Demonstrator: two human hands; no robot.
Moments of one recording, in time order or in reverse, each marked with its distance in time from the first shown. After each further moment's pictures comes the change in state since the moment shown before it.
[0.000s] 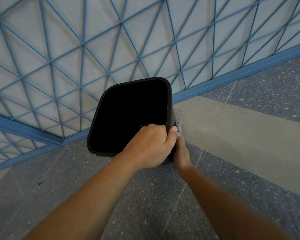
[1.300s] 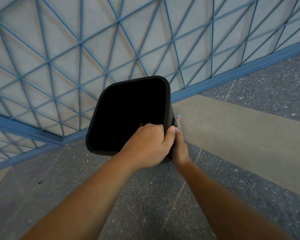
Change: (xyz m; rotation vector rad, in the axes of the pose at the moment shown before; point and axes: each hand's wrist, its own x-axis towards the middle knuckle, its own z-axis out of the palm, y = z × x) left_hand 0.000 -0.001 0.003 0.004 0.007 -0.003; right_hand 0.004 -0.017 0.005 0.020 0.016 -0.043
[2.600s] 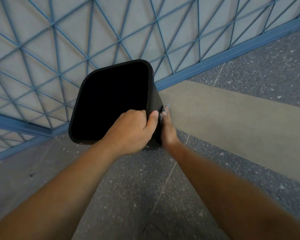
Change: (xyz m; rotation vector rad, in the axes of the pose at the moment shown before) left_hand 0.004 -0.002 0.003 -0.006 0.027 0.013; right_hand 0.007 -0.015 -0.006 -0.136 -0.022 0.011
